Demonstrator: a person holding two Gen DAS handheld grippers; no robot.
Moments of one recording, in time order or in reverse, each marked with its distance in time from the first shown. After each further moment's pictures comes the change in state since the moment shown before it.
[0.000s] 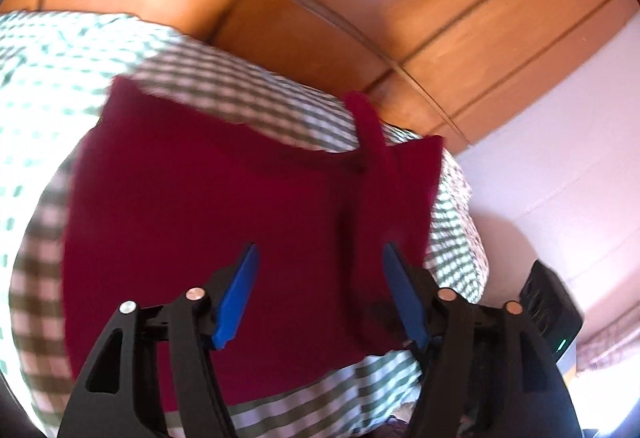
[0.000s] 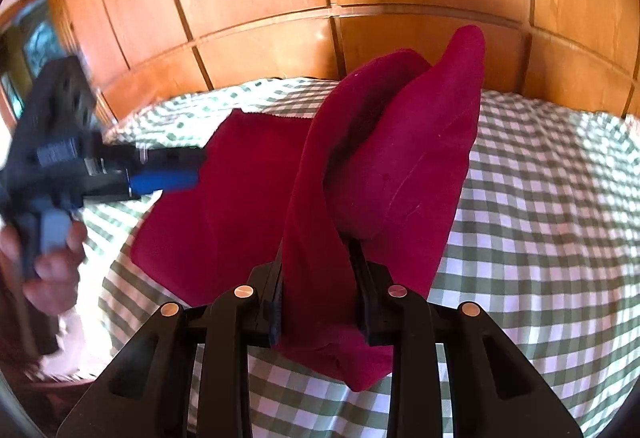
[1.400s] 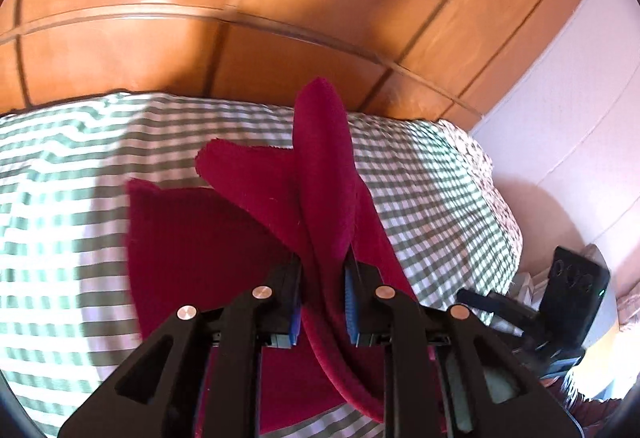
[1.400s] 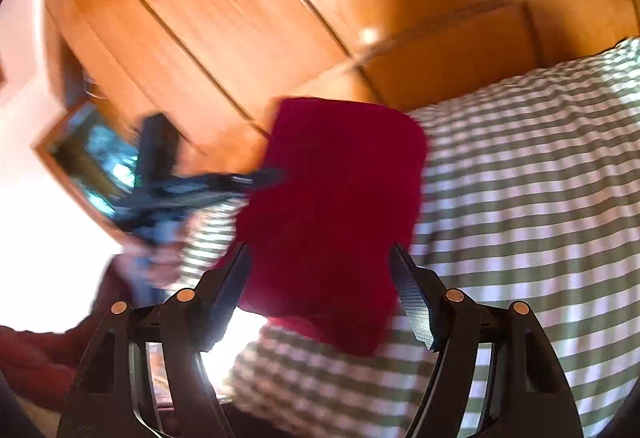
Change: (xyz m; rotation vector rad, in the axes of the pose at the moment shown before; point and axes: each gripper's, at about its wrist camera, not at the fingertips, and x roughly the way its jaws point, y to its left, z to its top) left arm -0.025 -0.010 0.058 0.181 0.012 0.143; right arm -0.022 -0.077 0.016 0.273 -0.090 0.343
